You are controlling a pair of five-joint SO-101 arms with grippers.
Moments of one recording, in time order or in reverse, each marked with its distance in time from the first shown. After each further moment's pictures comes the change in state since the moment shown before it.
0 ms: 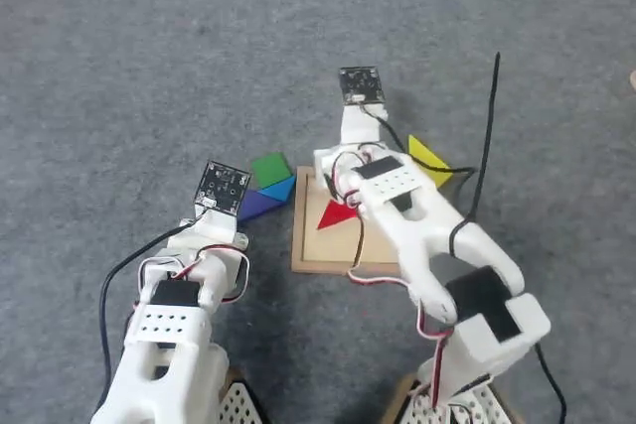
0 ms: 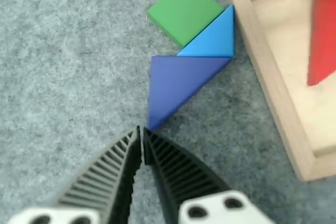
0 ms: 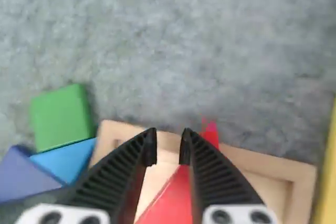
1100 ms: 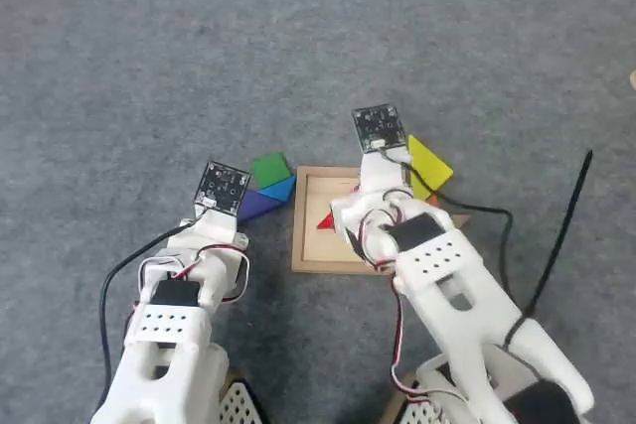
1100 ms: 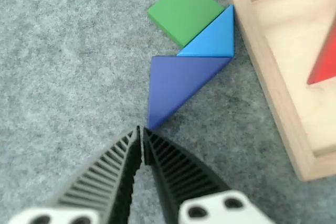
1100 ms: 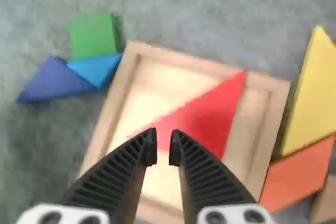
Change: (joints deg) left arm 0.0 0.0 0.0 0.0 0.0; right arm -4.1 -37.5 26.6 11.0 4.0
